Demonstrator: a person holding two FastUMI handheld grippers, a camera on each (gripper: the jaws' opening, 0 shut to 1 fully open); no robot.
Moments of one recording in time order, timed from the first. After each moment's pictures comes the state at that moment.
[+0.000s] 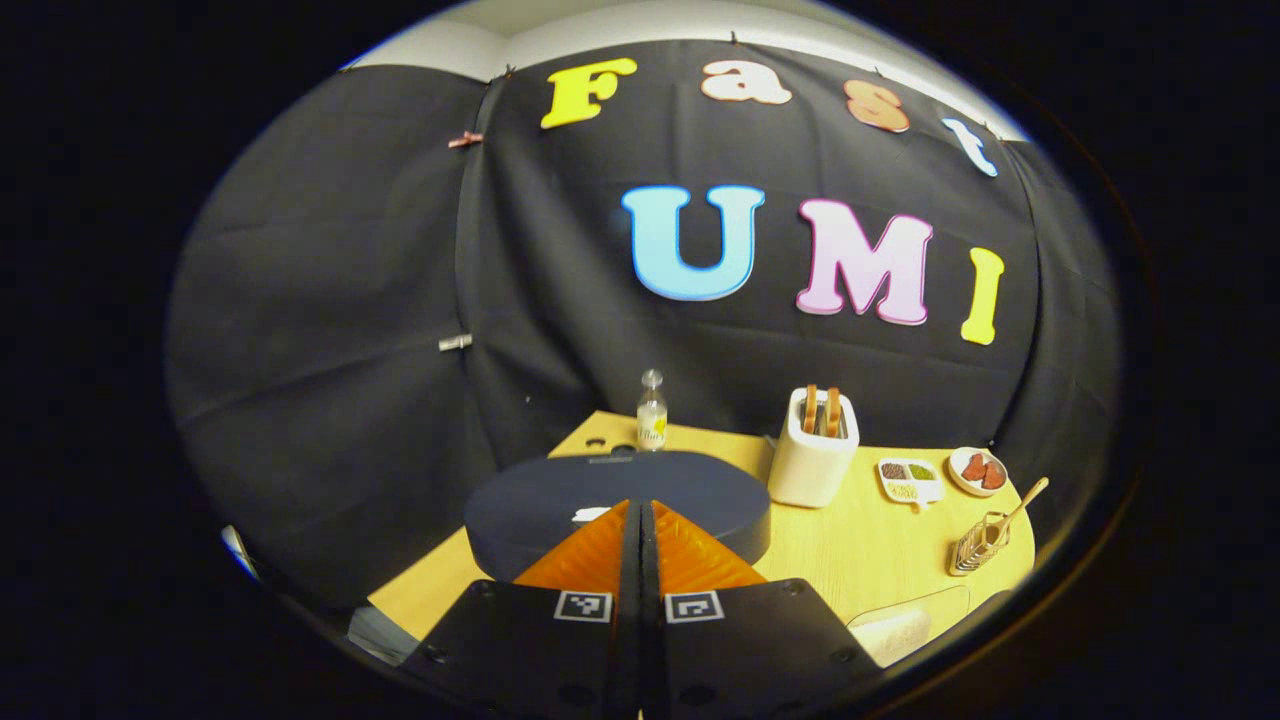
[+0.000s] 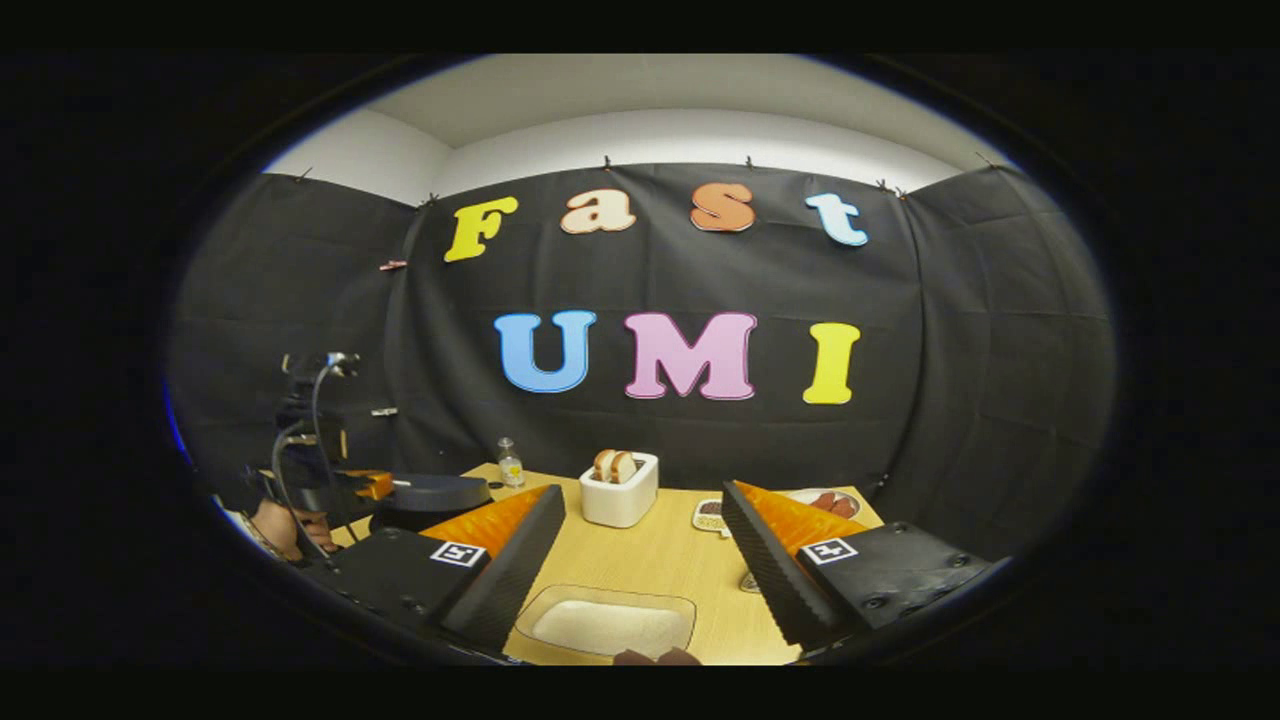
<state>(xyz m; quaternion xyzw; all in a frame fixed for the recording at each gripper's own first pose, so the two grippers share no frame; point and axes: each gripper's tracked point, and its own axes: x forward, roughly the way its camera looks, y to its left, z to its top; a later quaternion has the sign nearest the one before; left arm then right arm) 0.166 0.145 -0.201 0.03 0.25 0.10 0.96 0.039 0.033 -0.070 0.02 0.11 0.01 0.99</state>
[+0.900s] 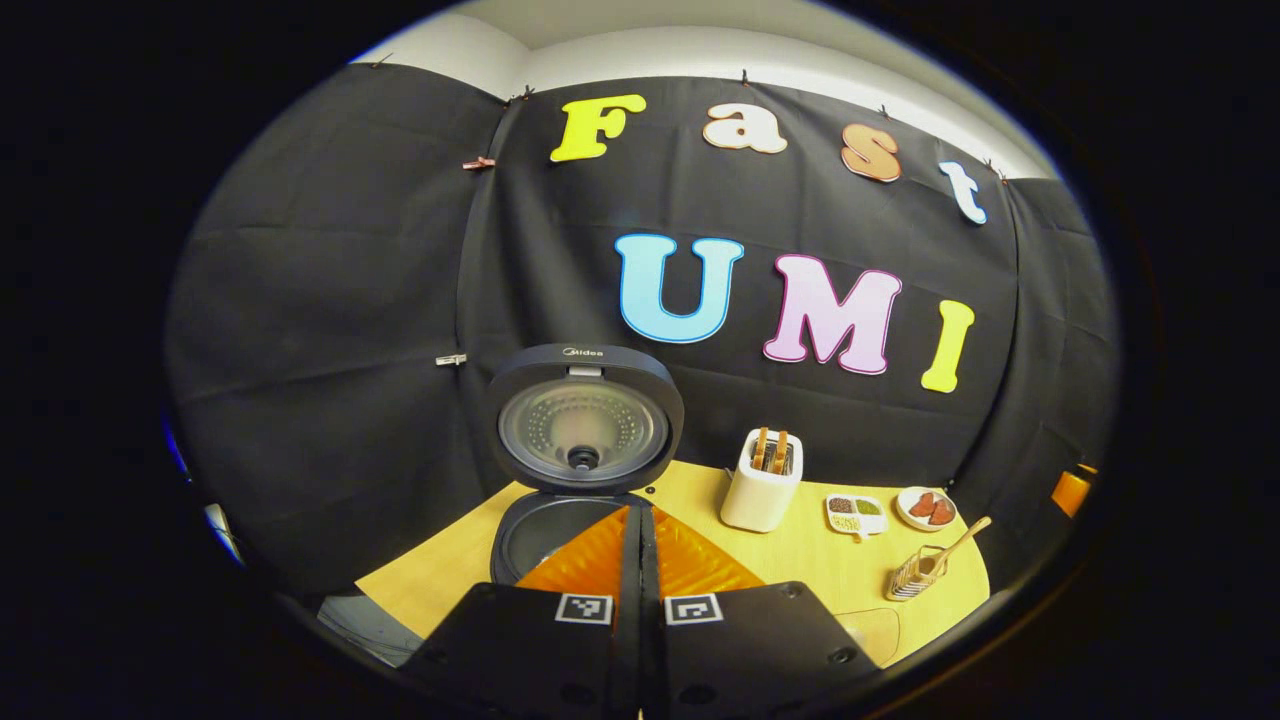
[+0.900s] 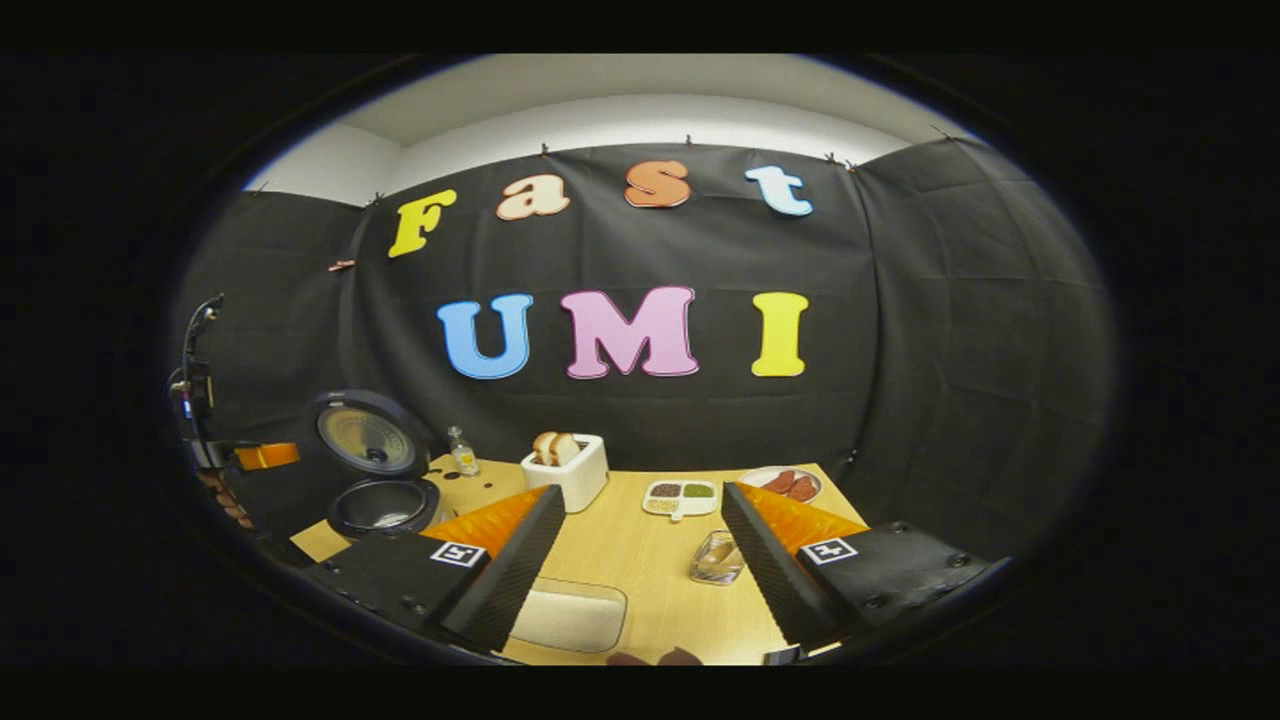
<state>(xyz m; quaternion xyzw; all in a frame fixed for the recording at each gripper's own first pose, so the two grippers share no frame) 0.104 0.096 -0.154 -0.02 0.22 0.10 0.97 0.047 -0.070 -0.111 0.04 0.14 -0.04 0.99</state>
